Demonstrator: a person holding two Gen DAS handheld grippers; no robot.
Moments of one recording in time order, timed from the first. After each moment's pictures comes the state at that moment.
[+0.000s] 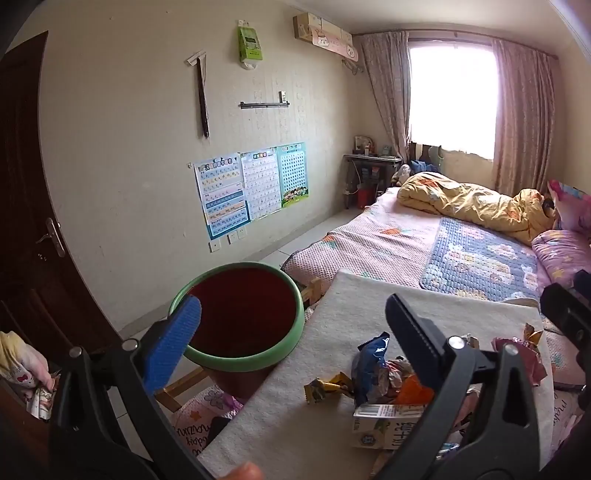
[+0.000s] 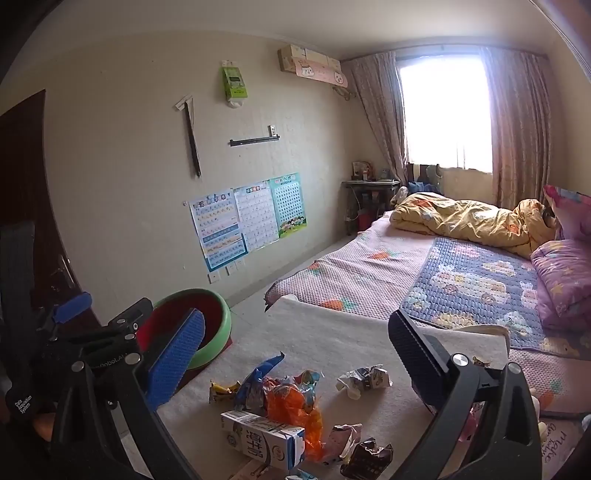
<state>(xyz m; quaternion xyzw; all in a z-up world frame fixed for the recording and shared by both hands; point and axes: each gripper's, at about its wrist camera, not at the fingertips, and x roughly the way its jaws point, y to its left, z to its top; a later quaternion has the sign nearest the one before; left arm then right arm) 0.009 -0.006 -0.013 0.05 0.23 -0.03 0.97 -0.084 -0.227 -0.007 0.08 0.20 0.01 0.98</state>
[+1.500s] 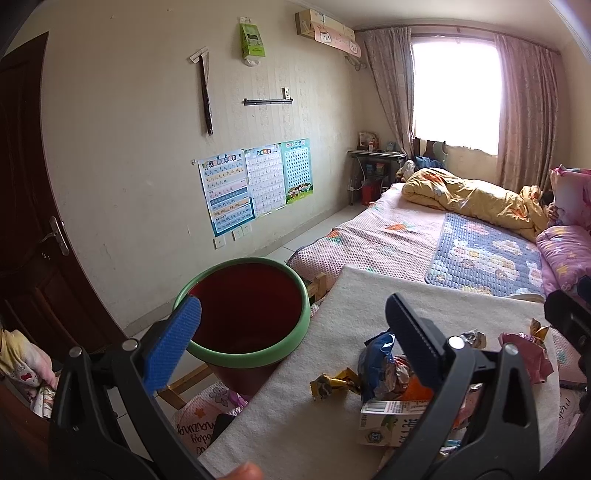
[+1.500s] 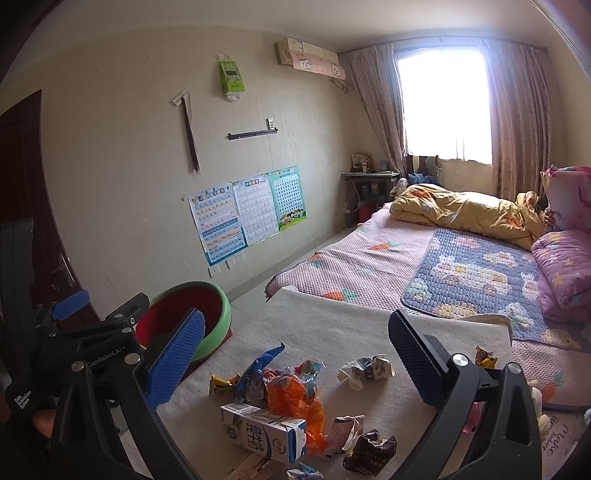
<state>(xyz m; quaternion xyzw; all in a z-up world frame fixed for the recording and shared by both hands) 0.011 -0.002 -0.019 0.06 0.24 -0.02 0.97 -0.083 -0.226 -0.015 0.09 0.22 0.01 0.97</state>
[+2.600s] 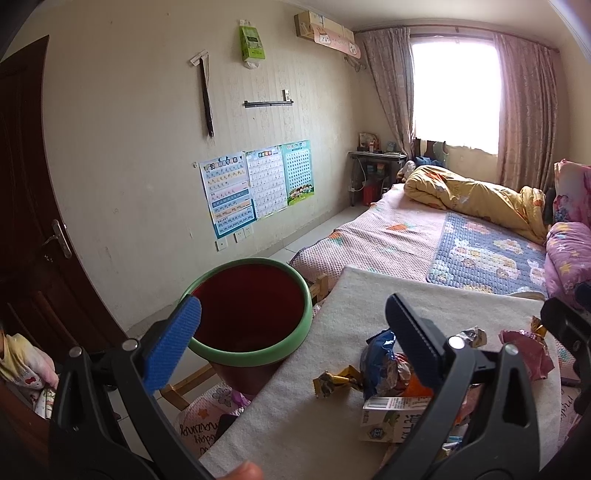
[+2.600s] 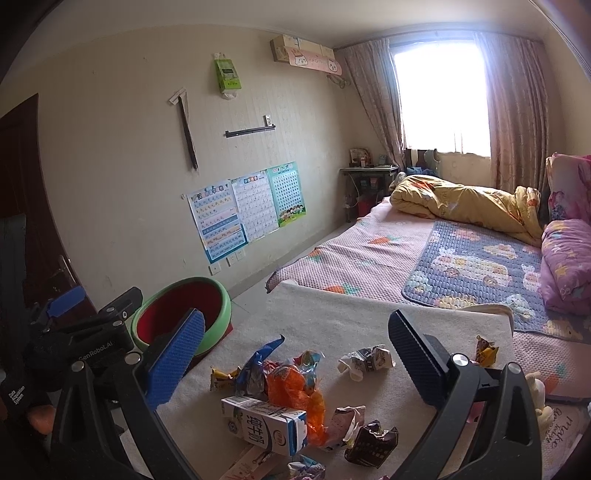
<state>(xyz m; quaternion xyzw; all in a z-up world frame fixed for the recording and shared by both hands) 0.006 0.001 -0.023 0.06 0.23 -0.02 0.97 -0.086 -0.231 -0.023 0.10 0.22 0.01 0.97</state>
